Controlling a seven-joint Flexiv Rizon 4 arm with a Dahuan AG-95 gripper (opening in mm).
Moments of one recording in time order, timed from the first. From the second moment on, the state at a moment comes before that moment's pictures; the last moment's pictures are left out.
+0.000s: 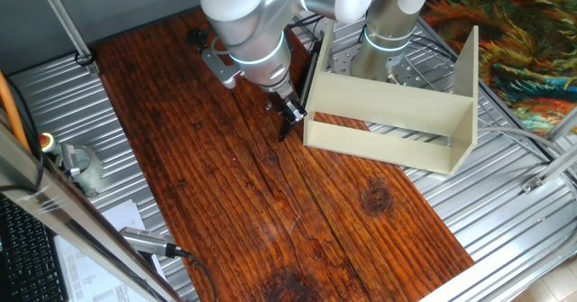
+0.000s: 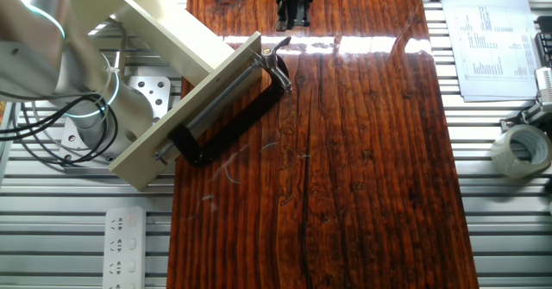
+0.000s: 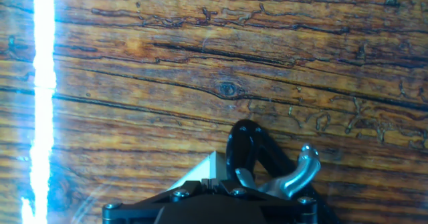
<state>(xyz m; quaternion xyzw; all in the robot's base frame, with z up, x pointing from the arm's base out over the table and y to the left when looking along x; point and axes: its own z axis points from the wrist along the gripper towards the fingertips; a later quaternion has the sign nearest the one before) 0.367 0.125 0.171 0.06 -0.99 -0.01 0.13</state>
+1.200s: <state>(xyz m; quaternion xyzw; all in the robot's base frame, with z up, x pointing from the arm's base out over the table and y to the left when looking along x) 0.376 0.117 0.160 0.06 -0.99 0.00 0.12</state>
